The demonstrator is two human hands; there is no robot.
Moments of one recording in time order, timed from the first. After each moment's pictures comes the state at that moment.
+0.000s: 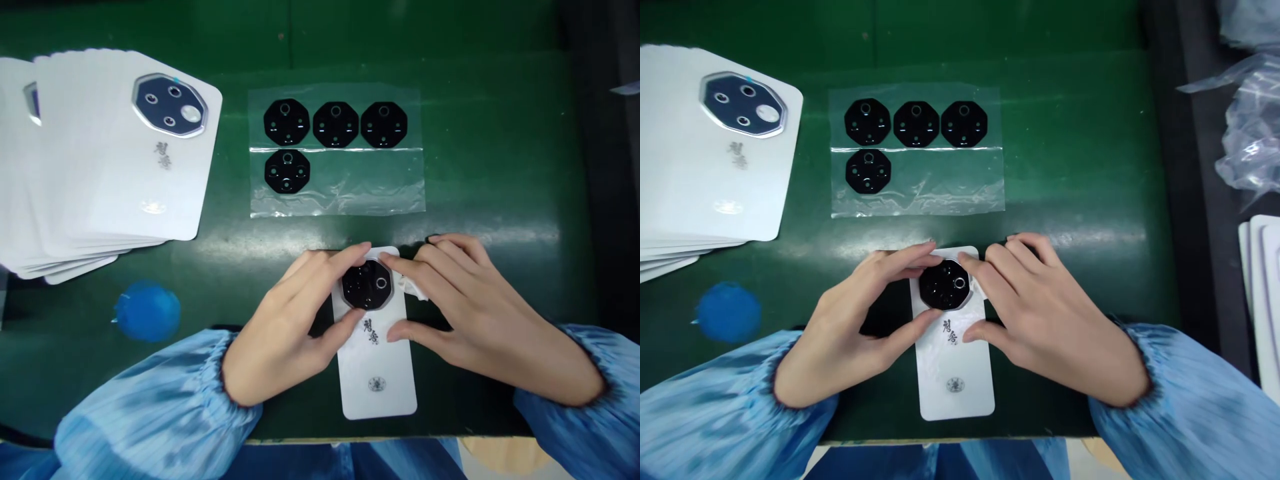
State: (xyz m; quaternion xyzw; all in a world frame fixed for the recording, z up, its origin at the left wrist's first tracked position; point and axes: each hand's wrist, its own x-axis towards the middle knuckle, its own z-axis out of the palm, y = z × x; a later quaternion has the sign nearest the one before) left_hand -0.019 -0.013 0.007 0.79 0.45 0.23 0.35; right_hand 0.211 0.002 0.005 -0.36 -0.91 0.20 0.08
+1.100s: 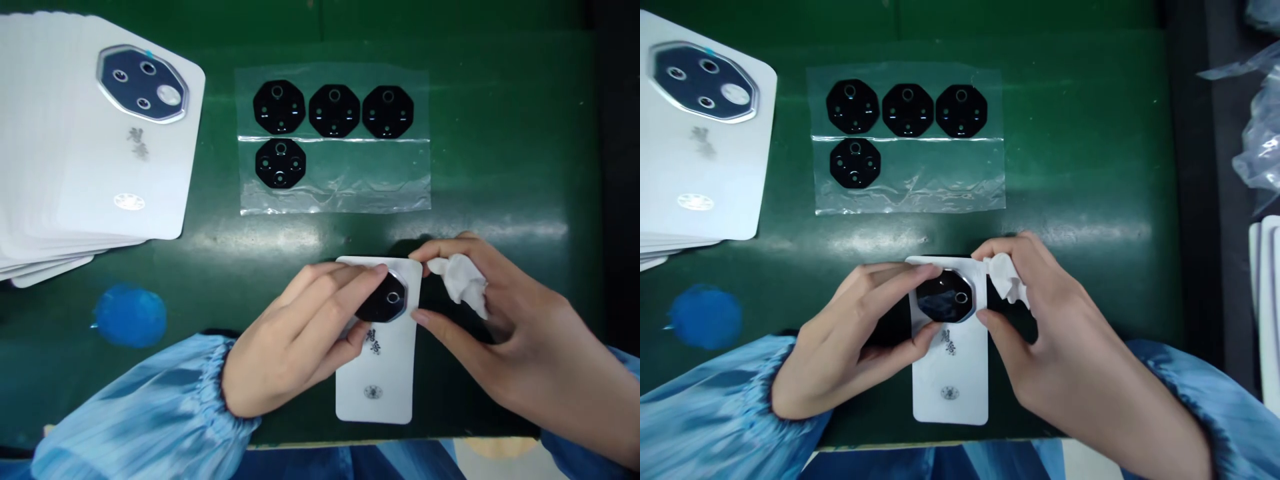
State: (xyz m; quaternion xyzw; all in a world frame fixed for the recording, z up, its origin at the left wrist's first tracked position) left_hand -0.017 -0.015 0.005 0.84 0.38 0.25 0.29; right_hand 0.207 -0.005 0.030 -0.56 -0.69 0.44 0.14
